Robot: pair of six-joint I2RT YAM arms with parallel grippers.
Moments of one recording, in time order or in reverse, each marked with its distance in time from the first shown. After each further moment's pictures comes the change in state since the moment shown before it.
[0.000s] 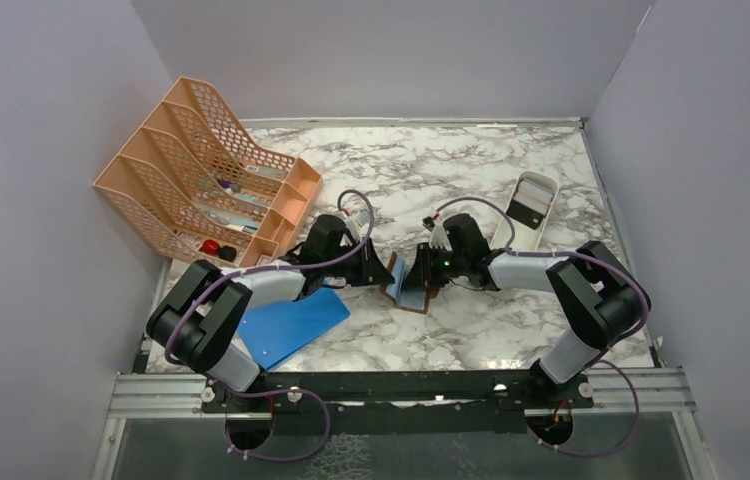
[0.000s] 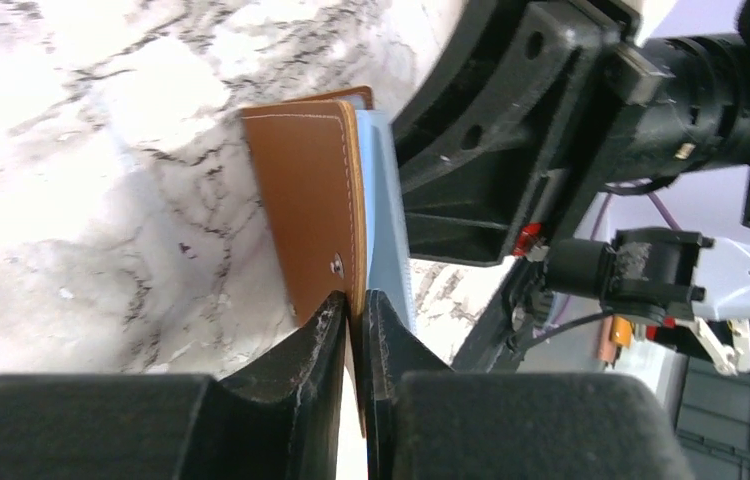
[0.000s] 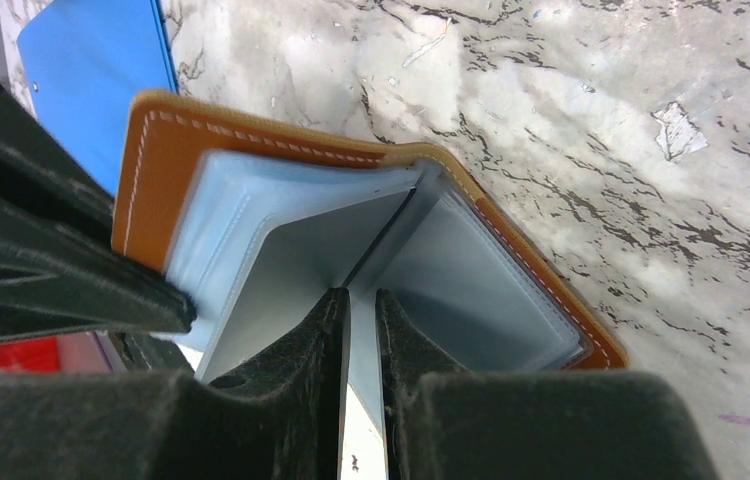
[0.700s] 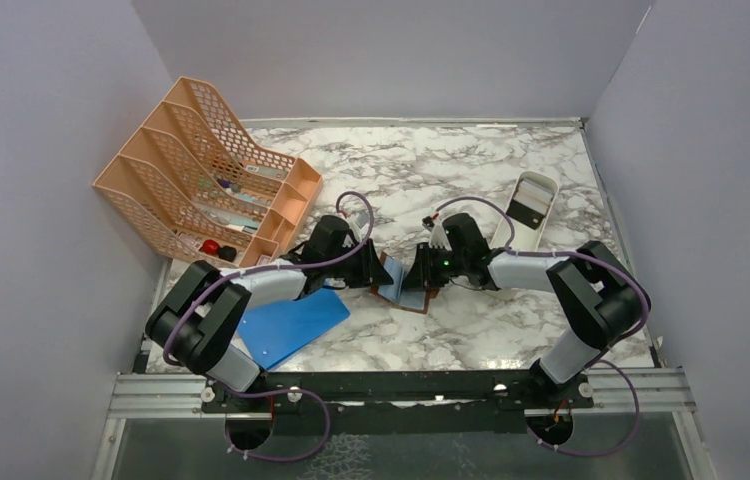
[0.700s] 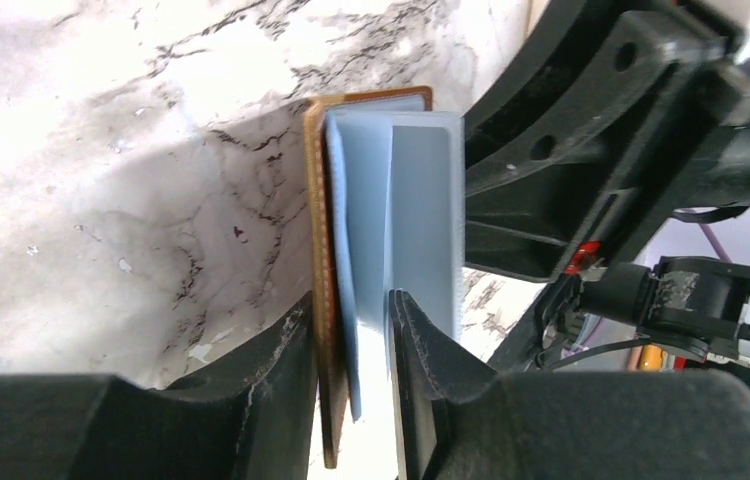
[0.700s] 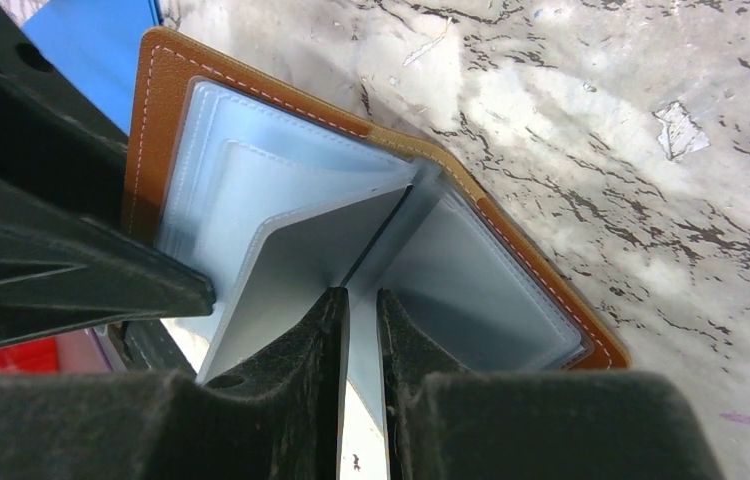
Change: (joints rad) left arm -0.013 0.004 0.017 -0.115 -0.099 0.016; right arm 0.002 0.000 0.005 -0.009 0.011 -0.001
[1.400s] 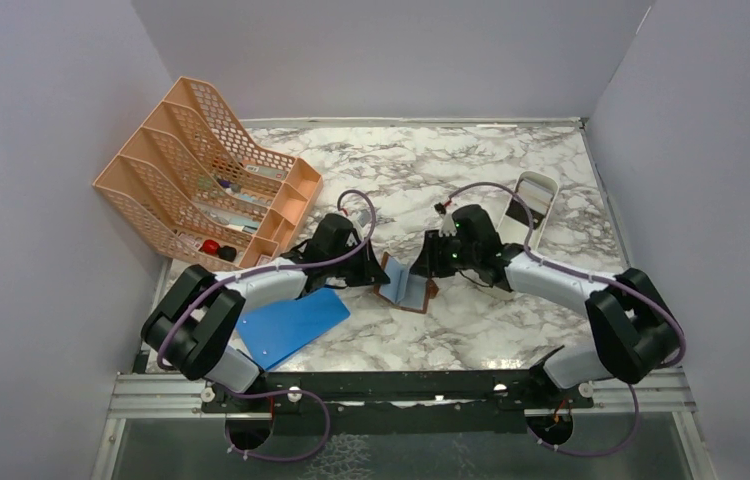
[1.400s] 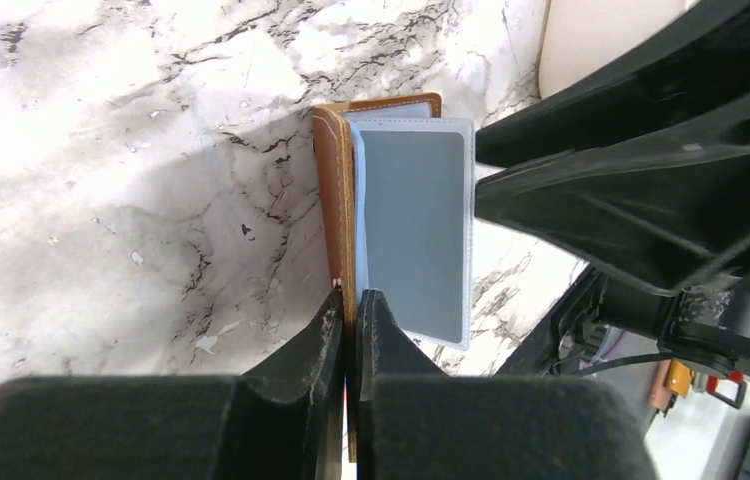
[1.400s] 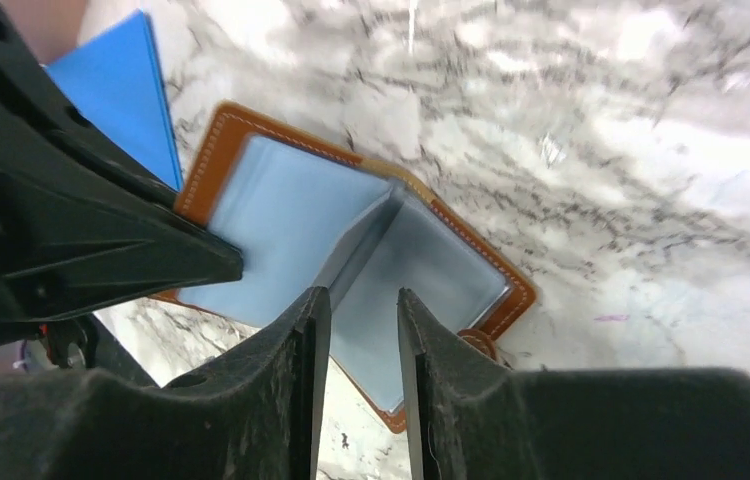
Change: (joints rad) left arm -0.024 -0.037 0.034 -0.081 -0.064 0.021; right arm 0.003 -0.180 0.022 -0.158 0.171 -0.050
